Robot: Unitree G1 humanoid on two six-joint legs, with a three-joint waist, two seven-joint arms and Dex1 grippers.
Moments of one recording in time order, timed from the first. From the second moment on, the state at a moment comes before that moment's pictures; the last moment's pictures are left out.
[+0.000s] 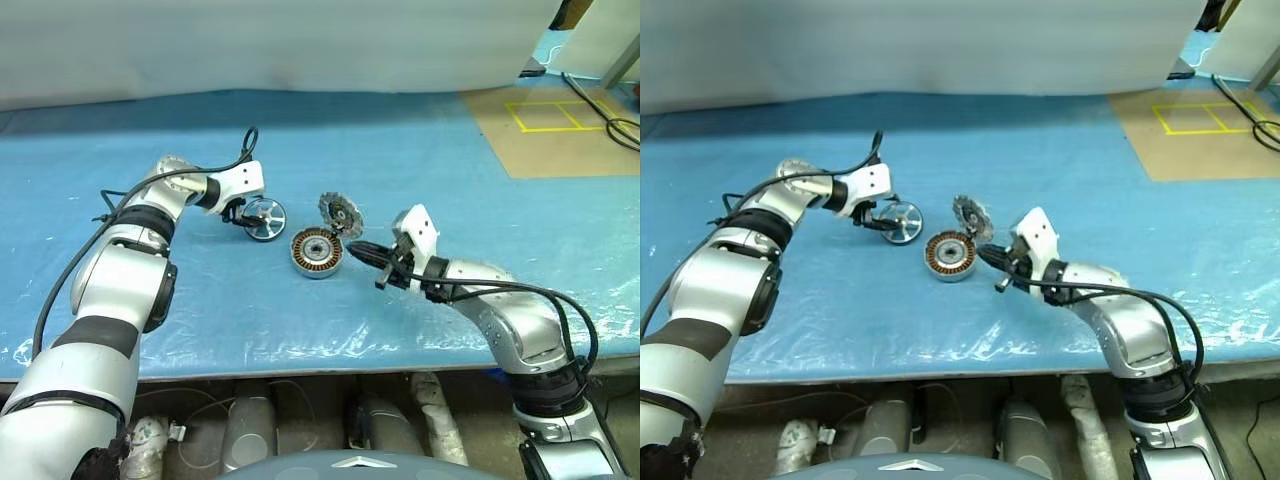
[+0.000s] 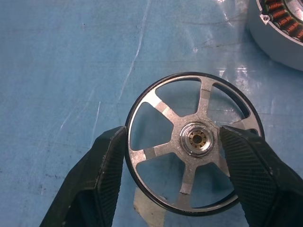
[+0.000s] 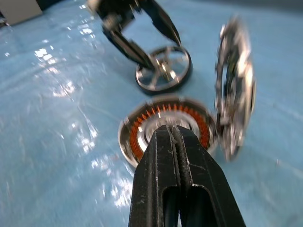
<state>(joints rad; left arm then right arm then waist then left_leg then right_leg) -1.22 0.47 -0.23 1.35 0.32 -0.34 -1.13 -0.33 -0.46 0.08 -0.41 0.43 0.74 0.67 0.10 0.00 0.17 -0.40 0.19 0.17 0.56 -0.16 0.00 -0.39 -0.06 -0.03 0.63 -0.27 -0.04</state>
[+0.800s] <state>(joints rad) -1.18 0.47 -0.23 1.34 0.33 -0.37 -1.15 -0.33 -0.53 0.05 -0.47 0.48 0.81 0.63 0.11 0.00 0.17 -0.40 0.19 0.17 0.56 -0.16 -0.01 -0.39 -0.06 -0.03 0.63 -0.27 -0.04</state>
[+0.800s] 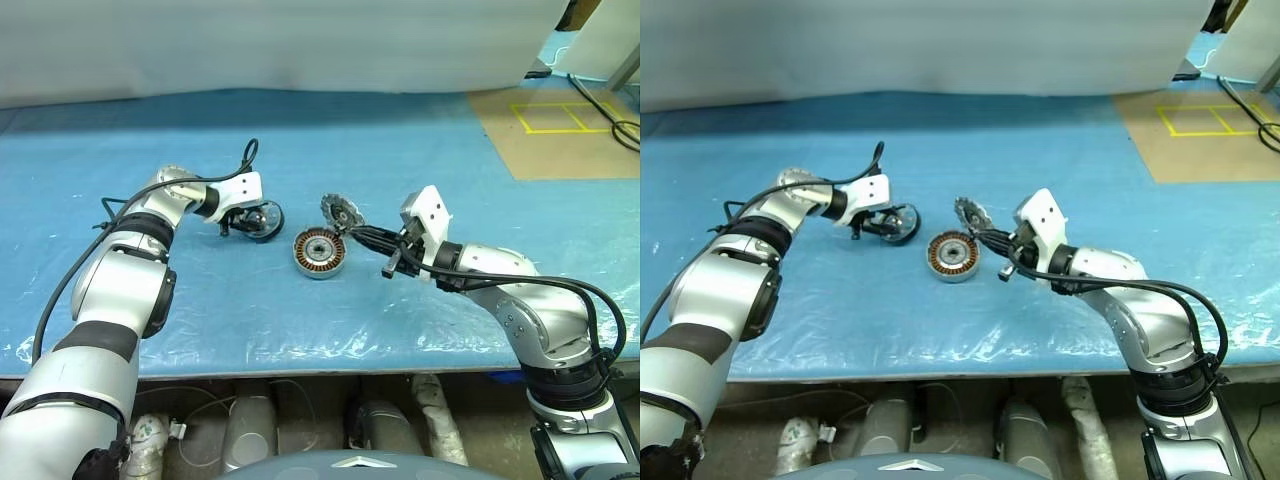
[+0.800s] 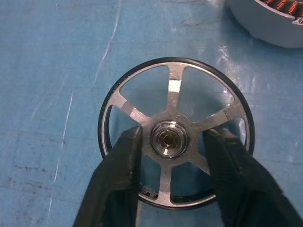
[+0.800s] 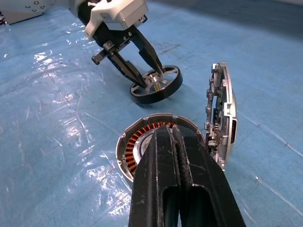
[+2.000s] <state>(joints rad) -1.09 0.49 -0.02 1.22 0.05 -0.36 -1.33 -0.30 -0.45 0.18 -0.04 0.24 0.53 0.60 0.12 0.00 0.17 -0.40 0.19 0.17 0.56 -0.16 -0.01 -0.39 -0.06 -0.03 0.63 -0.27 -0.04</state>
